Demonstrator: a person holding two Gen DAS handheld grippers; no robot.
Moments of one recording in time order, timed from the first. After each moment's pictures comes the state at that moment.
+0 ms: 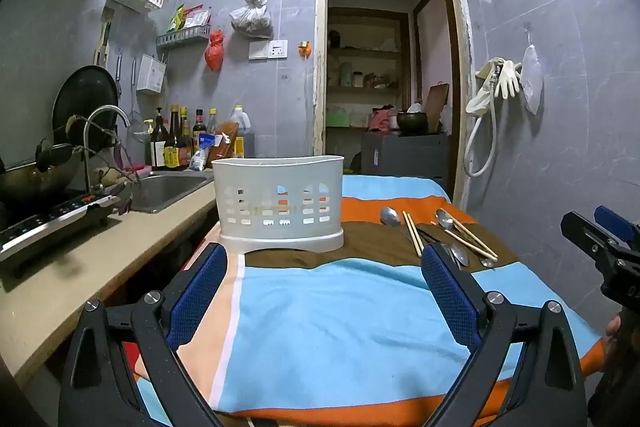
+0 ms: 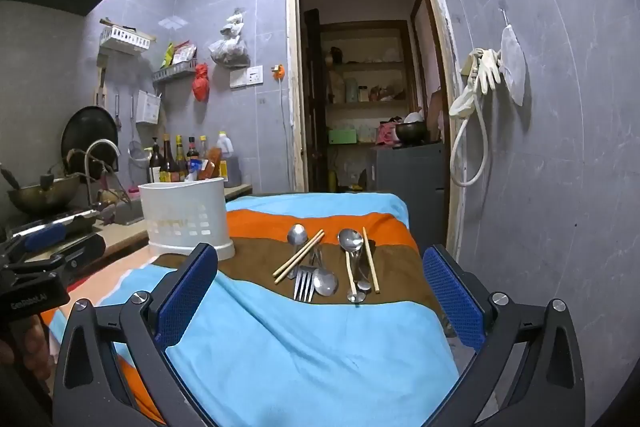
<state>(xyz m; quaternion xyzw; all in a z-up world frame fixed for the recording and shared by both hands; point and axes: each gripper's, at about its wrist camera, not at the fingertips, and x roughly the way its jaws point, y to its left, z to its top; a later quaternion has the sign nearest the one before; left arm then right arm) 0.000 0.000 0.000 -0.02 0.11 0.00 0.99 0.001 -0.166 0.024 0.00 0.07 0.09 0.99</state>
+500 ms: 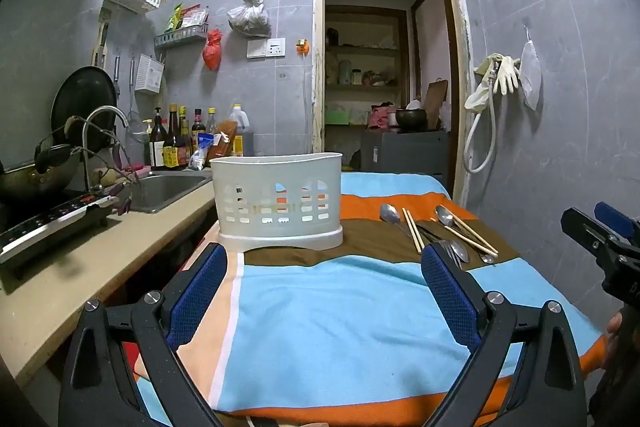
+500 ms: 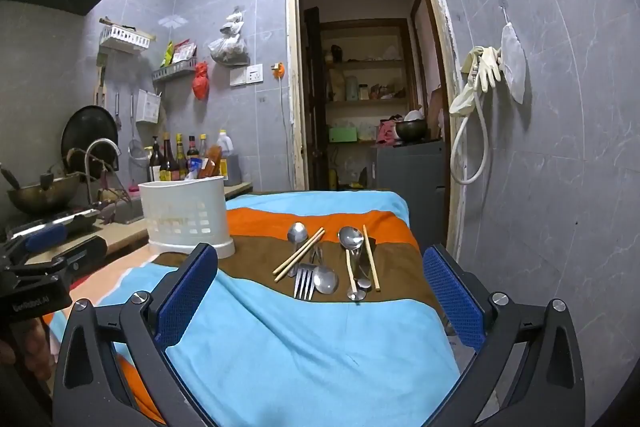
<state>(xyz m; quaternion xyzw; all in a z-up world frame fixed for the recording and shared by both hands) 0.000 0.002 -0.002 -0.01 0.11 0.00 0.99 0.002 -0.166 0.025 0.00 0.07 0.09 0.99</state>
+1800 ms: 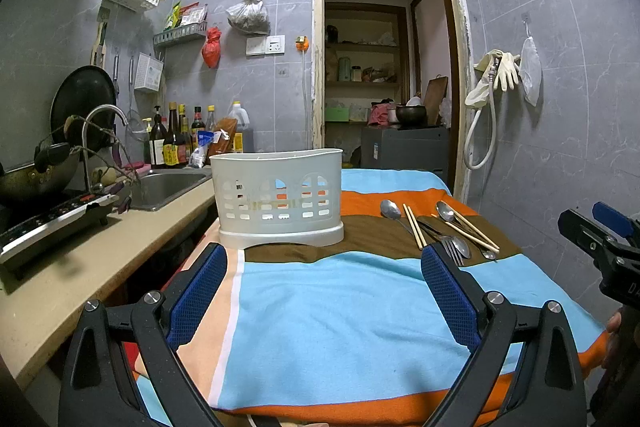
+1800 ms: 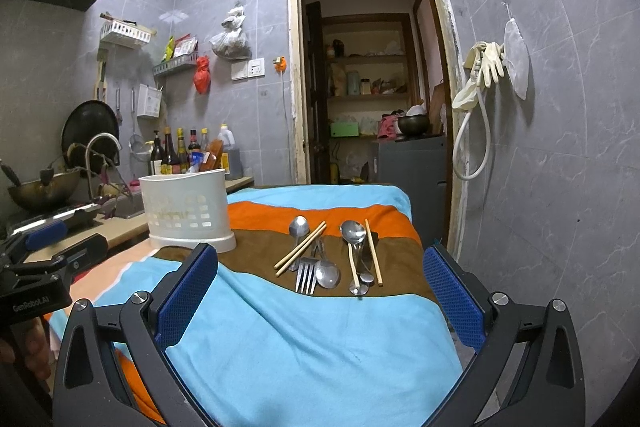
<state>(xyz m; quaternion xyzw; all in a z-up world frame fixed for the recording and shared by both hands) 0.002 0.001 -0.003 -0.01 0.12 0.00 0.99 0.002 -0.164 0.021 0.00 0.08 0.09 0.99</state>
